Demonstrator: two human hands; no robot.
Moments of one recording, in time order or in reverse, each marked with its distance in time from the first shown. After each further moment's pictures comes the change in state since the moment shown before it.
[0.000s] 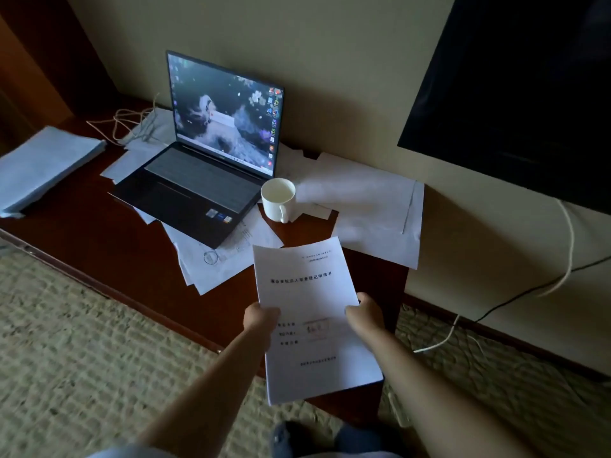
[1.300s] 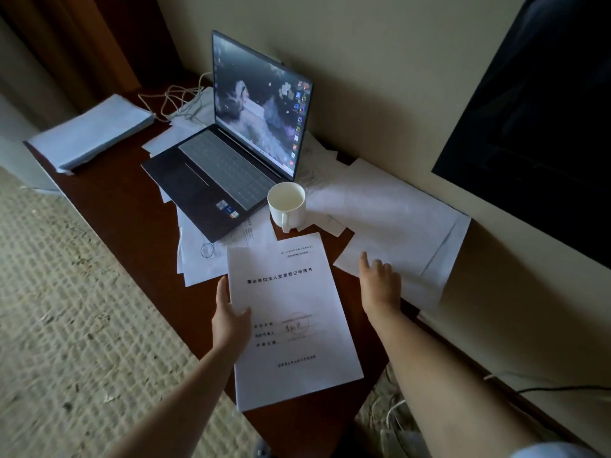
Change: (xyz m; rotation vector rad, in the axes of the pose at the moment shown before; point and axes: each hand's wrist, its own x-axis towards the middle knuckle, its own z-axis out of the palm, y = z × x) left_hand 0.005 0.005 0.031 0.008 0.408 0.258; right_hand 0.144 -0.044 -0.050 -1.126 0.270 -0.758
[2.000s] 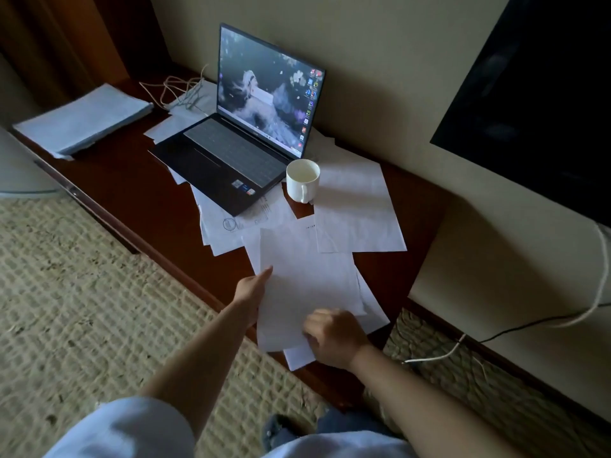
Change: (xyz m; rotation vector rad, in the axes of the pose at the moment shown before) left_hand 0.011 -0.024 -0.050 -0.330 -0.365 -0.314; right_hand -0.171 -0.117 -0.020 0.480 0.218 -0.597
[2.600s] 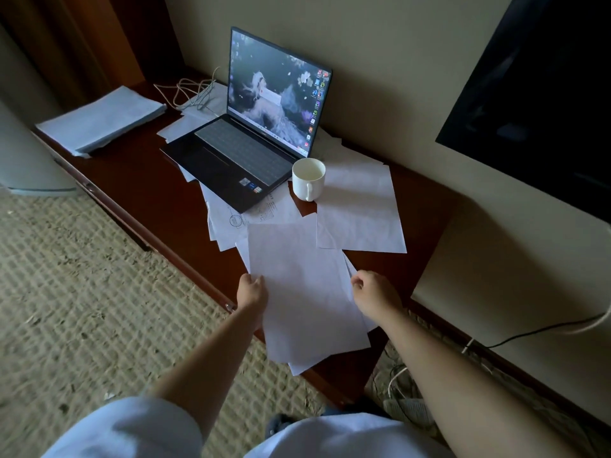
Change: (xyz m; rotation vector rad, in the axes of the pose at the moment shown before) left_hand -0.009 -0.019 0.003 0.134 0.209 0.184; right_hand 0.015 0.061 -0.035 0.215 -0.178 0.858
